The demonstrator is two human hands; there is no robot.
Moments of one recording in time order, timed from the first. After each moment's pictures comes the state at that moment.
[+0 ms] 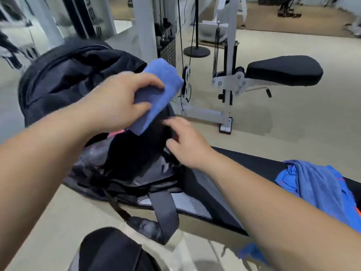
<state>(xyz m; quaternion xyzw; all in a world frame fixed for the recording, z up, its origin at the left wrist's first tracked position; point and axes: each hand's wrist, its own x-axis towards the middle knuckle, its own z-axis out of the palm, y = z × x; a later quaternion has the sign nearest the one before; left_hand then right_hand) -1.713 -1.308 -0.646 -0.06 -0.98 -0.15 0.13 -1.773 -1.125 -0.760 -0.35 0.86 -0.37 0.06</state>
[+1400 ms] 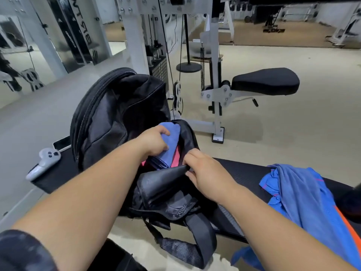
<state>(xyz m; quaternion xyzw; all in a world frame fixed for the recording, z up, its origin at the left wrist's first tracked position) -1.782 -1.241 -0.749 0.15 -0.93 -0.32 -0.06 -1.749 -1.025 -0.786 -0.40 0.89 -0.22 -0.05</state>
